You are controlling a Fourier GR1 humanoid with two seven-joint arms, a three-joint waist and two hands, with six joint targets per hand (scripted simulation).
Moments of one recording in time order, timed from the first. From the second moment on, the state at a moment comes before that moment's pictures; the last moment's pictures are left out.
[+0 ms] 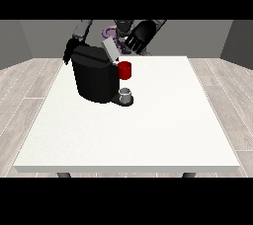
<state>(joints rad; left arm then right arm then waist) -1.16 0.42 0.13 -0.73 -0.71 -0.45 -0.04 -0.39 -0.04 0.00 -1.25 0.18 -0.17 -0.02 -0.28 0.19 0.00</state>
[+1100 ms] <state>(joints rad) -1.23 0.42 0.13 -0.66 -0.74 -0.43 -0.07 -0.44 -0.07 -0.05 -1.26 0.17 -0.18 0.00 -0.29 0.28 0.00</state>
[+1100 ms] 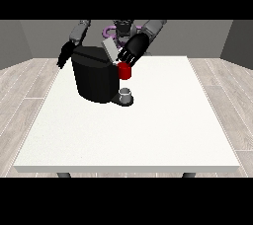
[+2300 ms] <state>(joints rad) -1.26 0.47 0.09 -0.64 -0.82 -0.34 -0.14 -0.48 -0.09 -0.06 -1.28 0.16 -0.18 0.03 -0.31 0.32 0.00</state>
